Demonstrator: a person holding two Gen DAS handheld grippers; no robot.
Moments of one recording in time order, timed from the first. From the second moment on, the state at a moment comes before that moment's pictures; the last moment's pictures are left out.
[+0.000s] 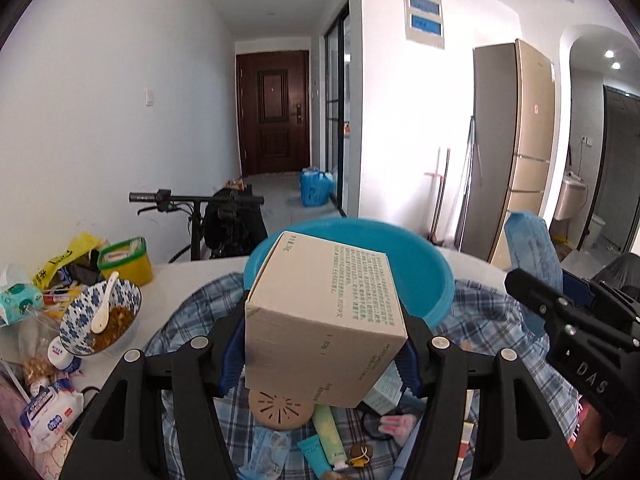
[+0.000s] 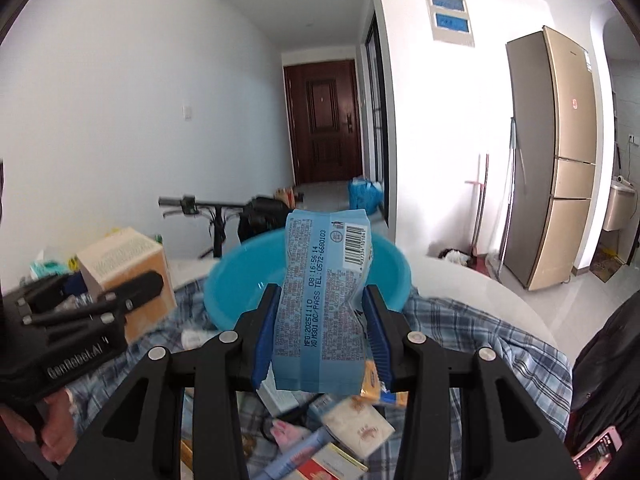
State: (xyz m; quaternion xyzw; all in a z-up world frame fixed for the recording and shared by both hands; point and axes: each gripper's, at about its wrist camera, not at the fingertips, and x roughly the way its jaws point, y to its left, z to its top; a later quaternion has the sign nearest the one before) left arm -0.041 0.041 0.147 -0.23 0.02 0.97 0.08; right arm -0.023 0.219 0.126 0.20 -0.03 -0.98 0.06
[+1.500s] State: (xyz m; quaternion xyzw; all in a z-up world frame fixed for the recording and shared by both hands) left arm -0.045 0.029 0.259 -0.04 -0.01 0.99 0.09; right arm -0.034 0.199 0.240 -0.01 -0.01 -1.00 0.09
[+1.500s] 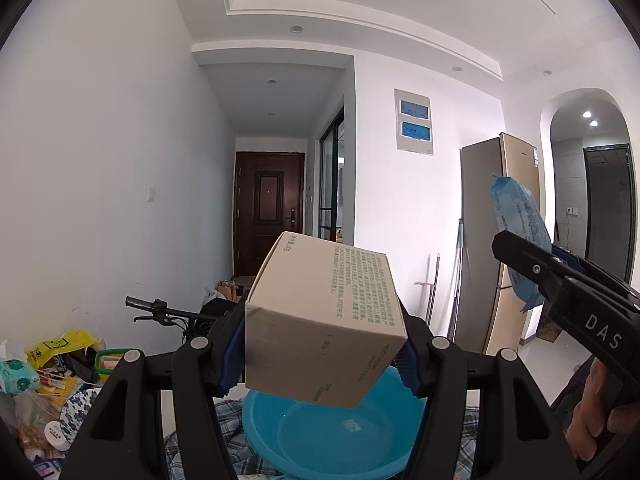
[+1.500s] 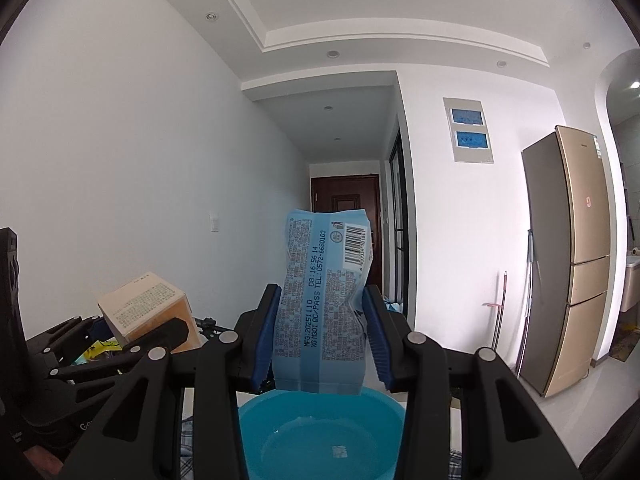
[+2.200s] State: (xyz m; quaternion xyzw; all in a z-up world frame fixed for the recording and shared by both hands) left arm -0.078 0.042 0.232 -0.06 -0.01 0.99 0.10; right arm -0.070 0.221 0.203 0.04 -0.05 -0.99 0.10
